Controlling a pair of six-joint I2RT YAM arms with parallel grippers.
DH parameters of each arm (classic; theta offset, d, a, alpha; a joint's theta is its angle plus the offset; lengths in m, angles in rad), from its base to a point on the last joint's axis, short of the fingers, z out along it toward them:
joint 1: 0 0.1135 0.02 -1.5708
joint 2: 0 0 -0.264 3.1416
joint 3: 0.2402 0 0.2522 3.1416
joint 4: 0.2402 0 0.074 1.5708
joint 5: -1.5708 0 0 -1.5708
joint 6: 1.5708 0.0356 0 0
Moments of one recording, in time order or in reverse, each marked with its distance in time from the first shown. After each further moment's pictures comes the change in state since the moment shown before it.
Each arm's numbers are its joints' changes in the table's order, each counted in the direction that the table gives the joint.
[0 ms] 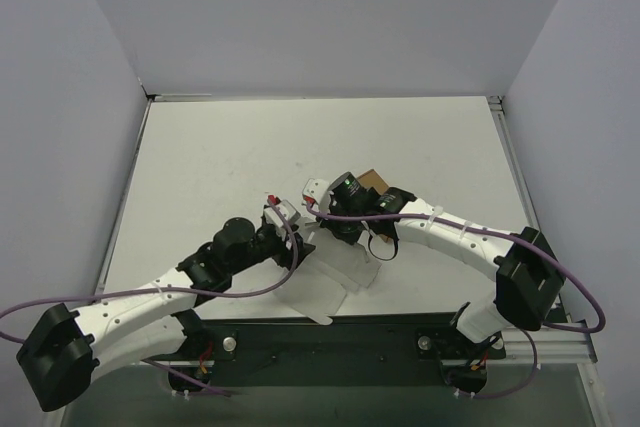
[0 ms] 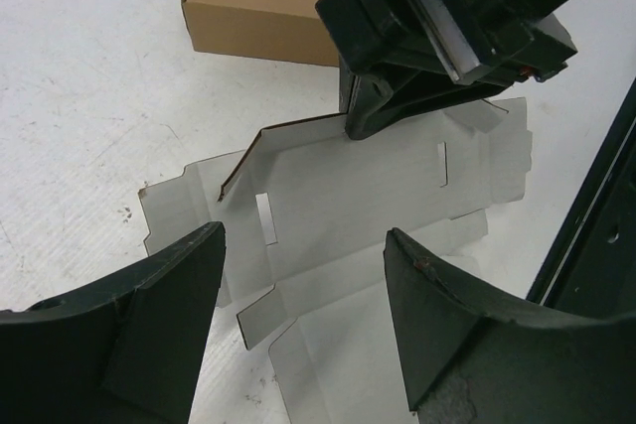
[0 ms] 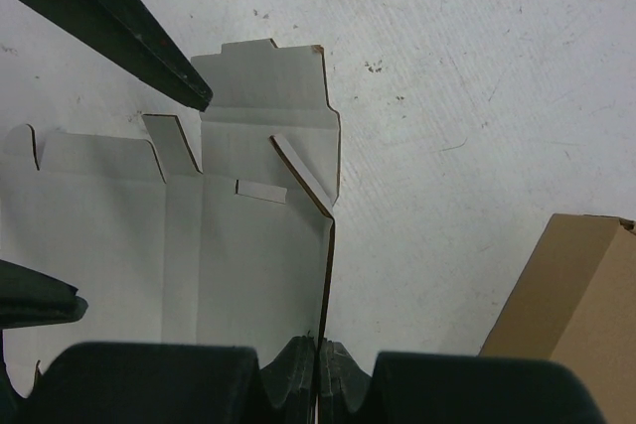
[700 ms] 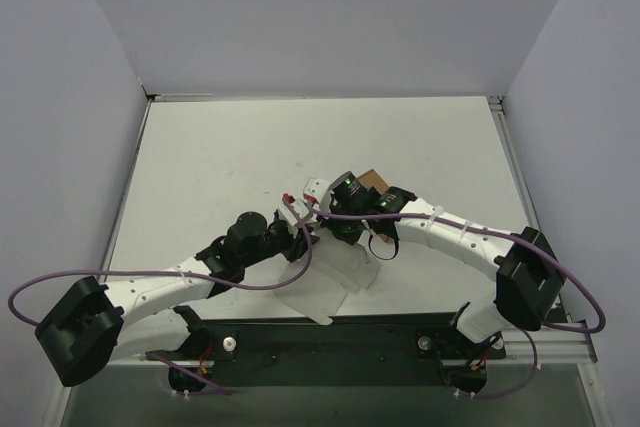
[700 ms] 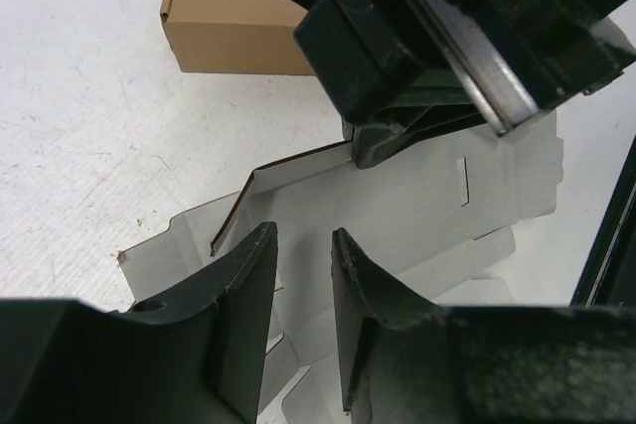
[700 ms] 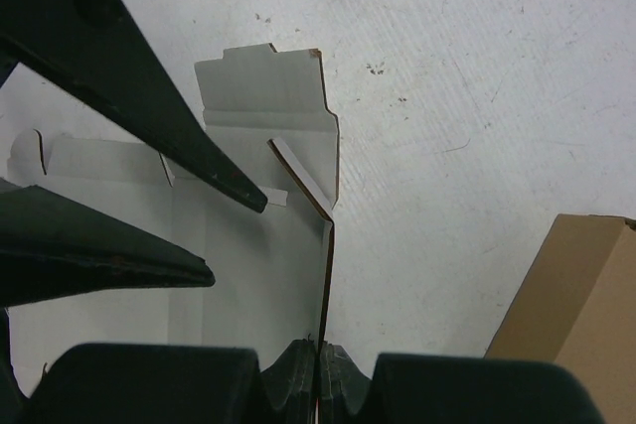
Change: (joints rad) left arm 0.006 0.199 0.018 -0.175 -0.048 0.074; right arm -0.003 0.000 0.002 0.006 0.011 0.008
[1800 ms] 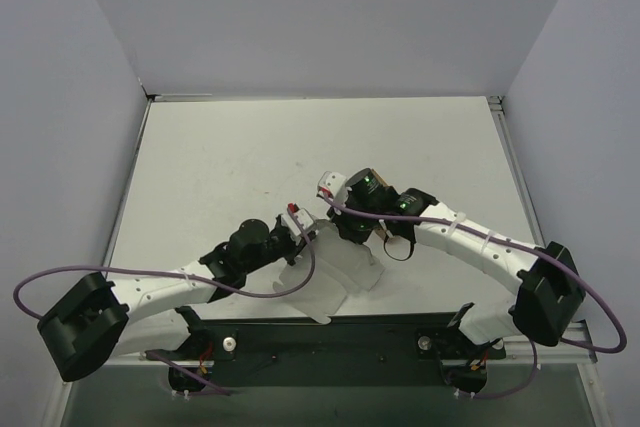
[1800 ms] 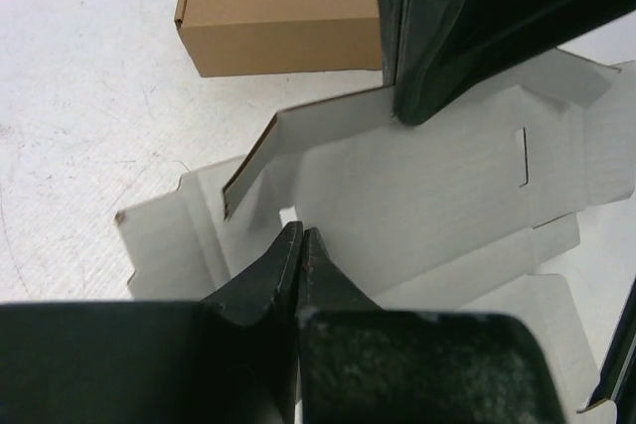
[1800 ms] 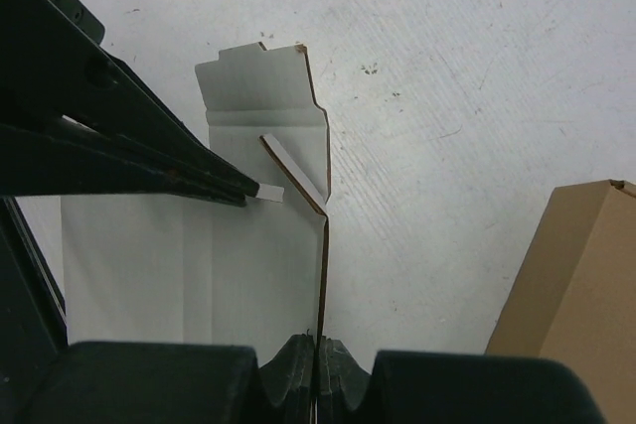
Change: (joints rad) left arm -0.042 0.037 -0.037 -0.091 0.068 0.100; right arm -0.047 -0.101 -0.045 -0.011 0.064 0.065
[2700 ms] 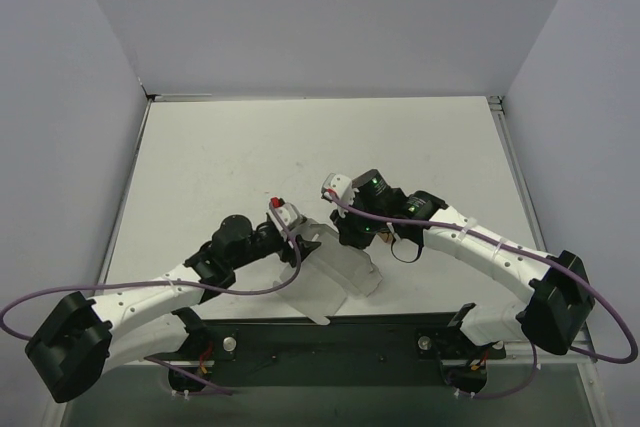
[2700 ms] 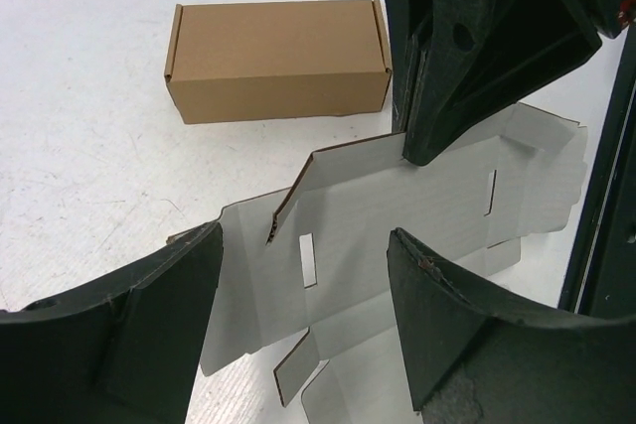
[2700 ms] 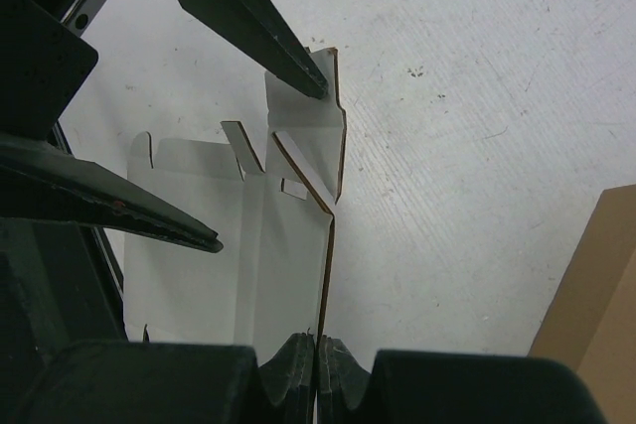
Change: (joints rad) left arm 0.090 -0.143 -0.026 0.012 -0.168 -0.050; right arm -0.011 -0.075 -0.032 0.021 0.108 0.031
